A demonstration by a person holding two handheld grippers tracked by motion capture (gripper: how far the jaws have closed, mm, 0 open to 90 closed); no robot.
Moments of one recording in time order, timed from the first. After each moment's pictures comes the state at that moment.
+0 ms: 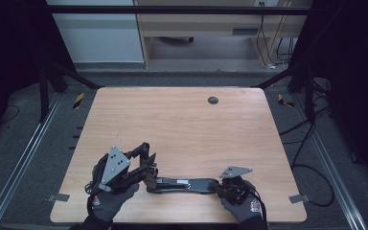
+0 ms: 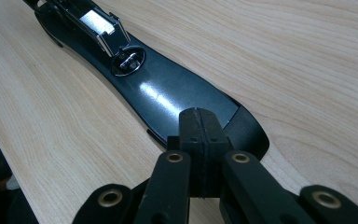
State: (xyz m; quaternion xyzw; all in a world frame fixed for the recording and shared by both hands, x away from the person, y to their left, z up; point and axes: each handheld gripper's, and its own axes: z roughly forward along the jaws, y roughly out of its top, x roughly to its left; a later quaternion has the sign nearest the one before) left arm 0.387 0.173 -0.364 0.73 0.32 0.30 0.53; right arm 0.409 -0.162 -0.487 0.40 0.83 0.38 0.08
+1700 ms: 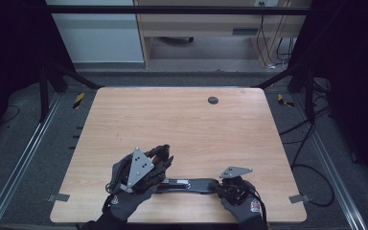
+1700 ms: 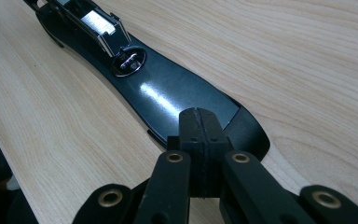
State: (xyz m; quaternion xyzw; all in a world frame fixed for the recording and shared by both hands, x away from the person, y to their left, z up) left arm 0.388 0.131 -0.369 0.76 0.27 0.31 0.50; right arm 0.409 -0.162 -0.487 0.40 0.83 0.38 0.09
